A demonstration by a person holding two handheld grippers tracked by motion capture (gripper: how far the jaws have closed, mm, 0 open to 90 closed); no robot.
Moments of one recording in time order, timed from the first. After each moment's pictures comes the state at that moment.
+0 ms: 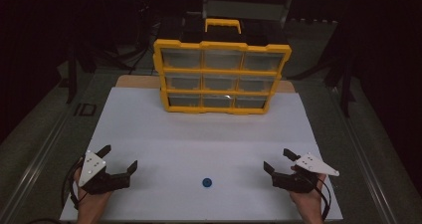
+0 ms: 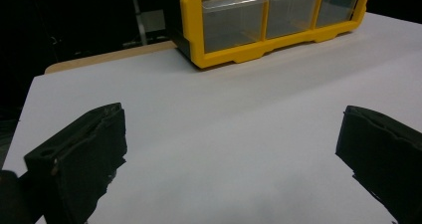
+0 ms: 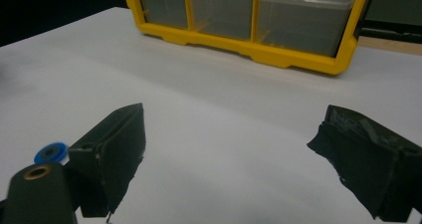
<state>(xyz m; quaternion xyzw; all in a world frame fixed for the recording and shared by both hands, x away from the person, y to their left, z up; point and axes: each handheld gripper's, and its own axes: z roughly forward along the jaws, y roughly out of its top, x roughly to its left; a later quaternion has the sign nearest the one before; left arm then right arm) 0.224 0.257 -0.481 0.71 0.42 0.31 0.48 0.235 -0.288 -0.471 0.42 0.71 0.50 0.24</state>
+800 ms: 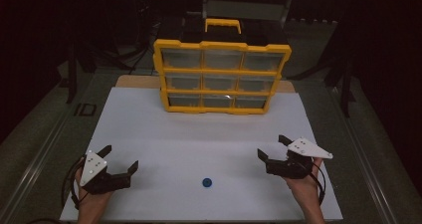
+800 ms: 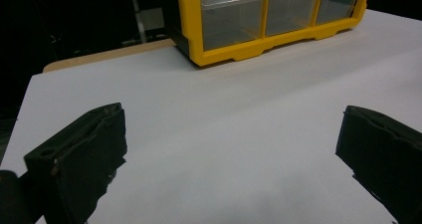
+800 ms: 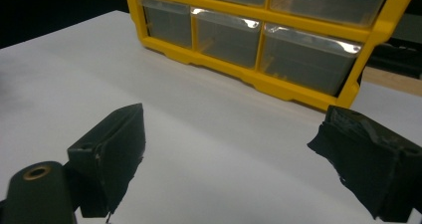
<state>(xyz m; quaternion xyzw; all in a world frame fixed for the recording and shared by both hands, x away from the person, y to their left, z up) 0.224 0.256 -0.482 0.71 0.42 0.31 0.48 0.257 -0.265 -0.432 0.40 0.73 0.48 0.26</state>
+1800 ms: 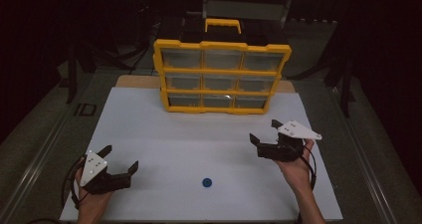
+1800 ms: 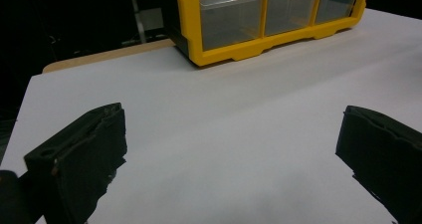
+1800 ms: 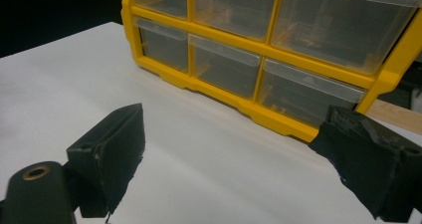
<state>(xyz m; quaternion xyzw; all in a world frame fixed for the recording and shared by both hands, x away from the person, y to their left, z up) 0.224 0.255 -0.482 0.71 0.42 0.31 0.48 0.291 -0.241 -0.409 0.39 0.74 0.48 0.27</state>
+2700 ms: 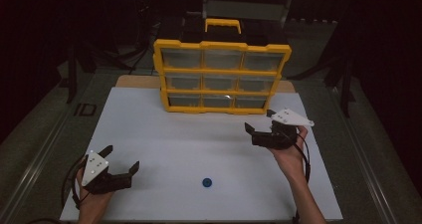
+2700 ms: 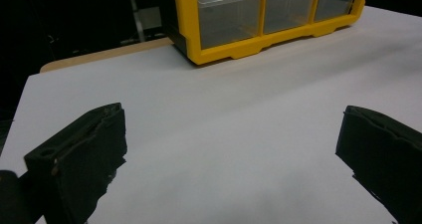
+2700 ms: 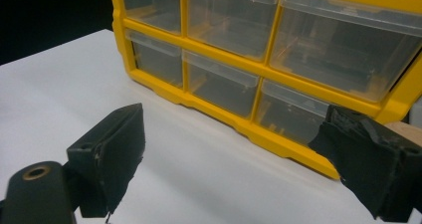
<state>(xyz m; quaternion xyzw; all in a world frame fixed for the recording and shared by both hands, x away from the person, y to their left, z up) 0.225 0.253 -0.483 0.71 0.41 0.31 0.47 0.318 -0.228 -0.399 0.39 0.74 0.48 0.28</state>
